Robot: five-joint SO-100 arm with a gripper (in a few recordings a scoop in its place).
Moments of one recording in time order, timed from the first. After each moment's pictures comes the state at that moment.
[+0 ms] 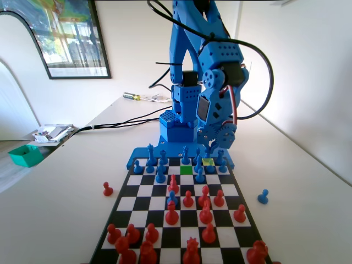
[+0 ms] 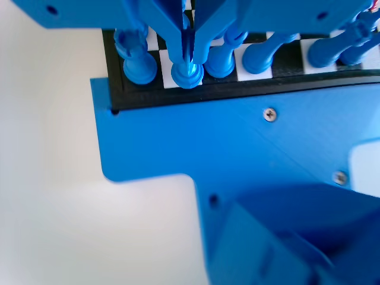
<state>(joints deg) -26.1 94.7 140.5 52.6 -55.6</state>
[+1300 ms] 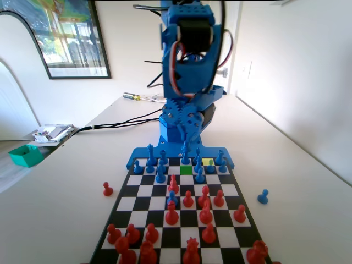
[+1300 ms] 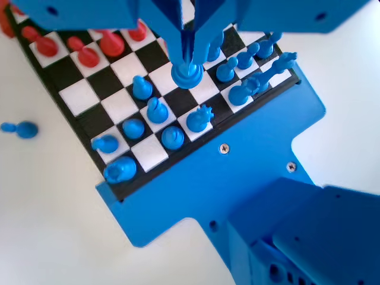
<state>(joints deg) -1.8 104.0 128.1 70.6 -53.8</state>
